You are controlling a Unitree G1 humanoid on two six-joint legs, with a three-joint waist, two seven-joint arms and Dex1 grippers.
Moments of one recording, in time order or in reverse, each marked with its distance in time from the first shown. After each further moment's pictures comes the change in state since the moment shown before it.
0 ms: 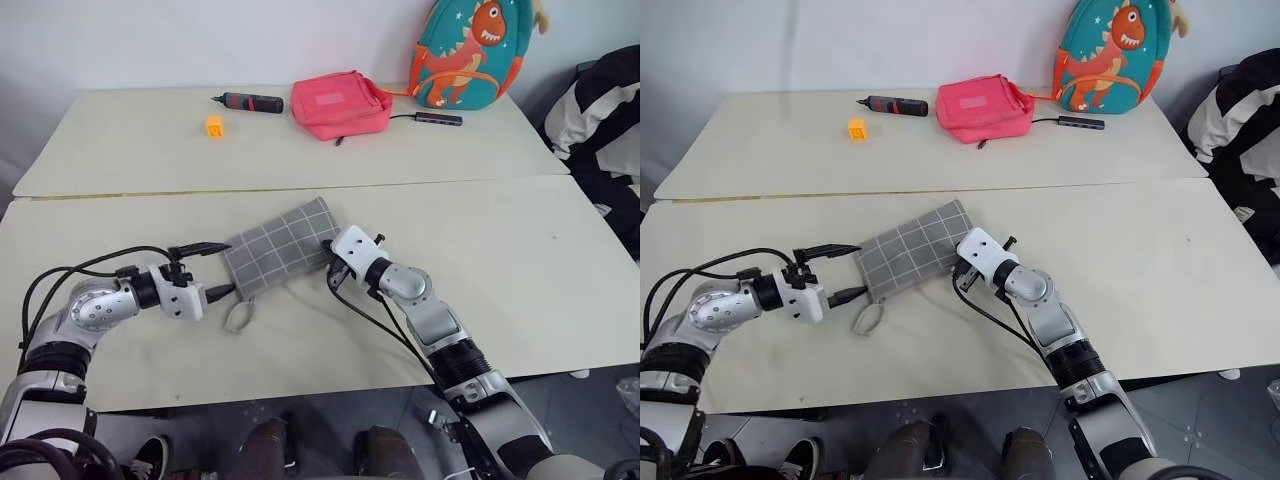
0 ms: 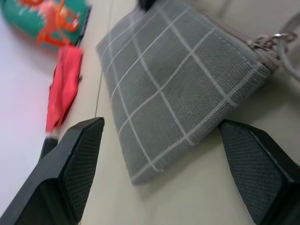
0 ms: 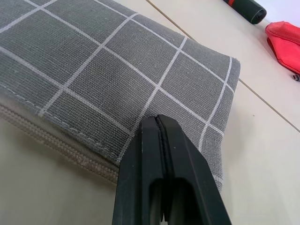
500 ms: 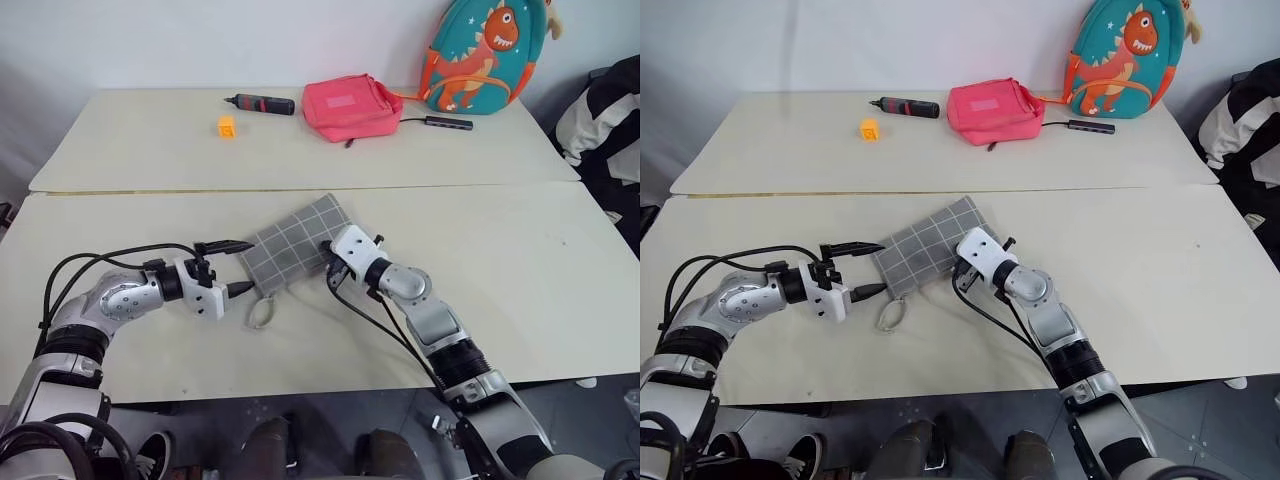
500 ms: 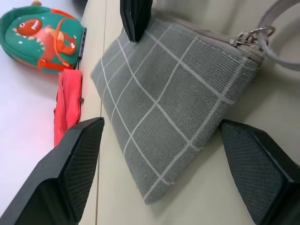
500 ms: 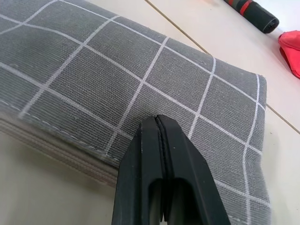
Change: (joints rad) left arm -0.080 -0.059 -0.081 0.010 0.112 0.007 0.118; right arm 0.000 0.000 -0.001 -0.001 0.016 0.010 0.010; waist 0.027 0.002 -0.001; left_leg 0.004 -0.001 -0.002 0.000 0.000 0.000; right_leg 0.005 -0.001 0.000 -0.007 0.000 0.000
